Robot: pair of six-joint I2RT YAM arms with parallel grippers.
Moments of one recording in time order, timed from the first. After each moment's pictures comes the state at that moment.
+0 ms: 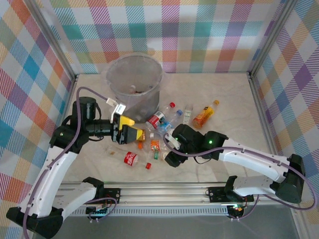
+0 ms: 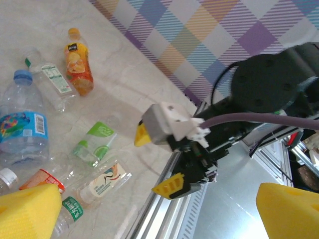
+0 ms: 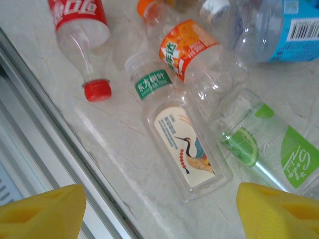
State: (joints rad) left arm -0.34 0.91 1.16 -0.82 0.88 -0.14; right arm 1.06 1.20 1.02 -0.86 -0.01 0.16
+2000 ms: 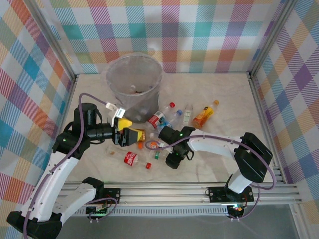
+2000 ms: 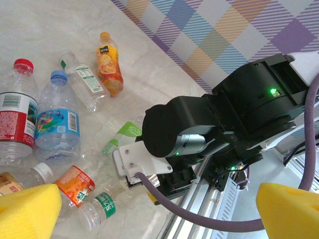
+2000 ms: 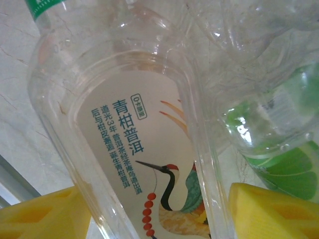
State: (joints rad) left arm -0.35 0.86 1.04 -0.74 0.76 -0.13; right arm 1.01 1.60 1.05 -0.89 0.00 -0.03
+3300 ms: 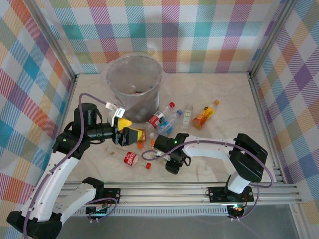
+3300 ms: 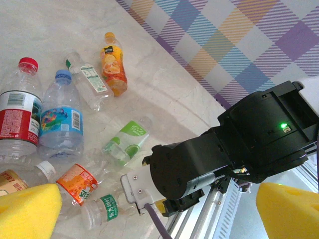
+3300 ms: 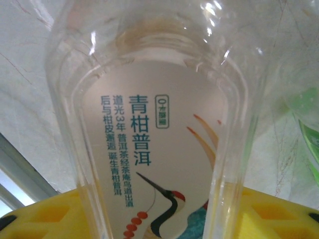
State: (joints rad) left arm -0.35 0.86 1.04 -0.73 0.75 -0.14; right arm 1.11 1.63 1.03 -0.90 0.03 -0.01
